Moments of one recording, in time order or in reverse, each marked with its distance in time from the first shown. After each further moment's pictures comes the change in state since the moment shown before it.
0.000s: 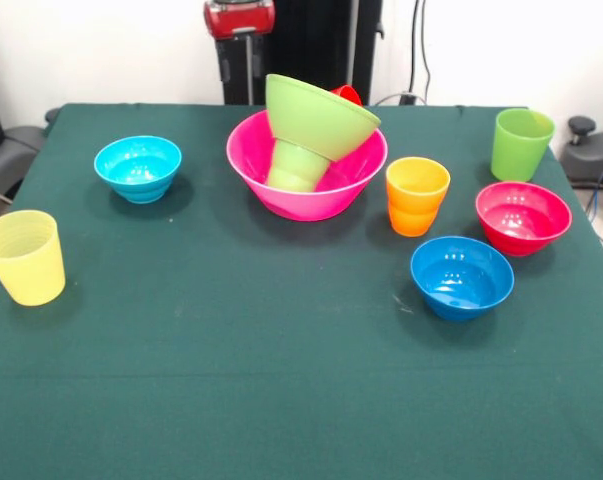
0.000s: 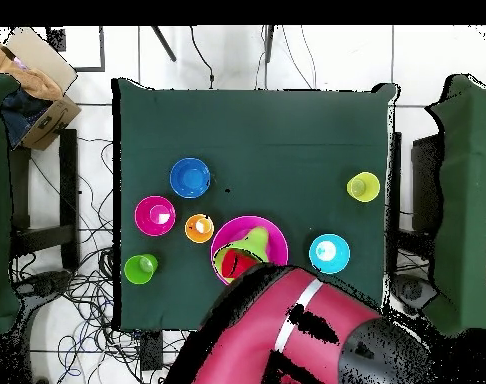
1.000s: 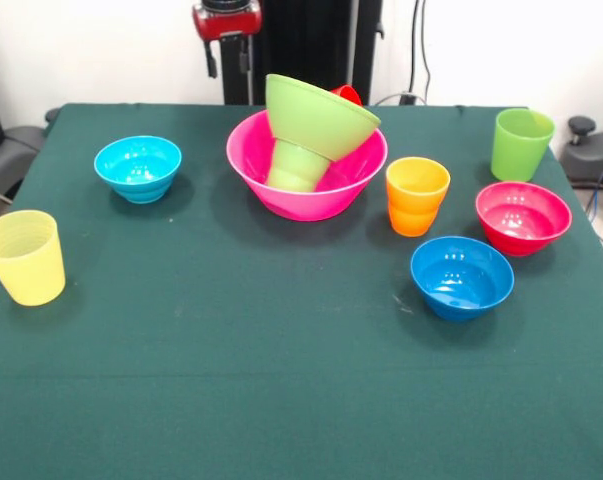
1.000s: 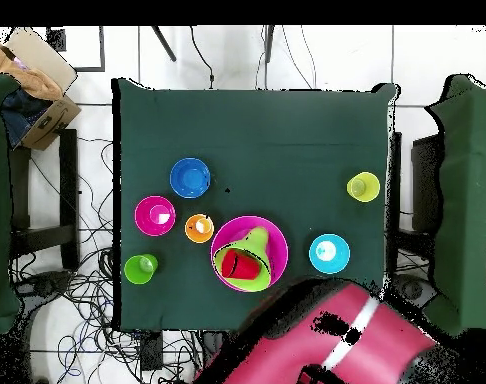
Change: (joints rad) arm -0.101 -0.040 0.087 -0.019 -0.052 0.245 0.000
